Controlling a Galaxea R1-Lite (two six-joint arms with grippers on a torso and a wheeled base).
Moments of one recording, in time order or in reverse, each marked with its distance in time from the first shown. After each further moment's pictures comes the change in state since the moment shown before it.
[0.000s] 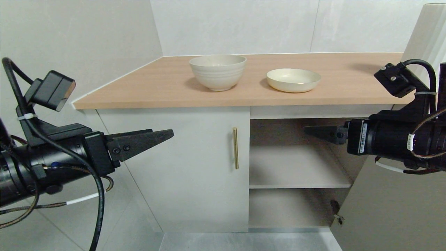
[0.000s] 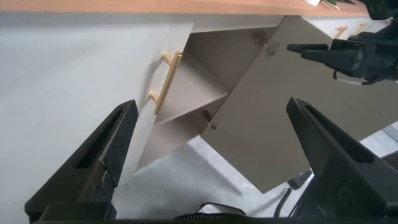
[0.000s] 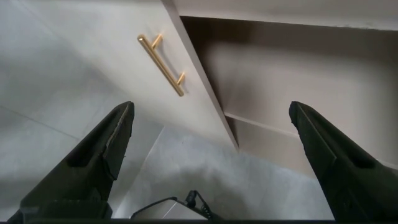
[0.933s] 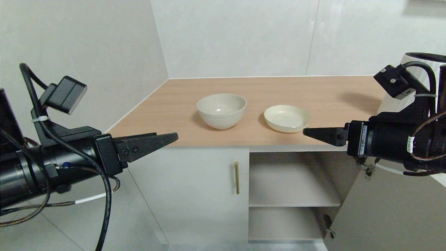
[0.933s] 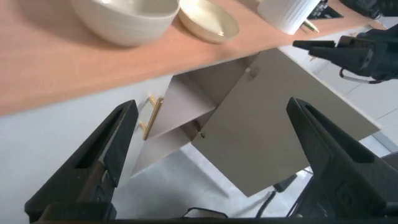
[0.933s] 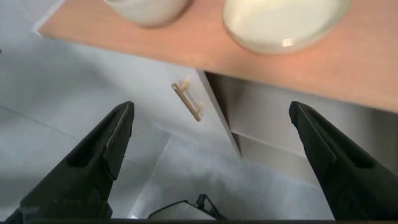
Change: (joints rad) left arm 0.000 0.033 0.000 0.000 0.000 0.000; right arm -0.002 0.000 0.013 -0.011 0.000 -0.002
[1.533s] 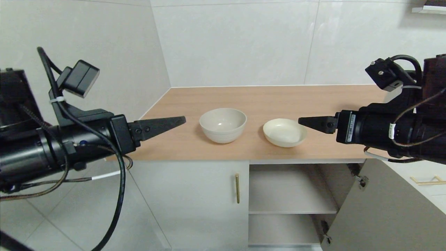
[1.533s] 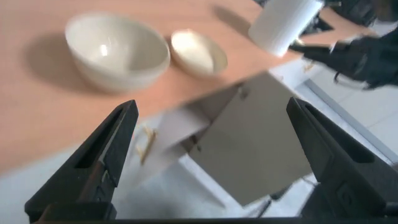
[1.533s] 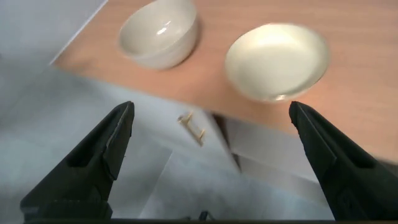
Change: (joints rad) left arm -0.006 0.094 -0.128 0.007 0.003 -0.002; right arm -0.031 0.072 -0.061 -0.044 -0.010 -0.001
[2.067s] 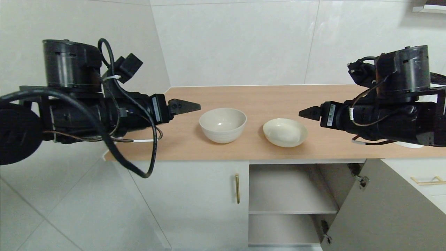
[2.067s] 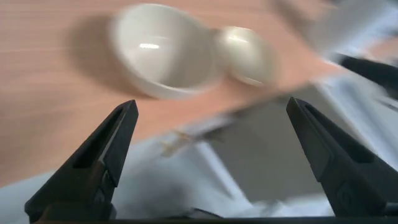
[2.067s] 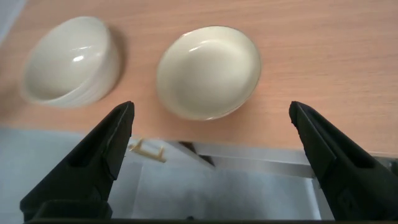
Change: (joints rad) left arm -0.033 0.223 -0.369 0.353 0.239 -0.003; right arm -0.041 0.167 -0.211 0.169 -0.226 0.087
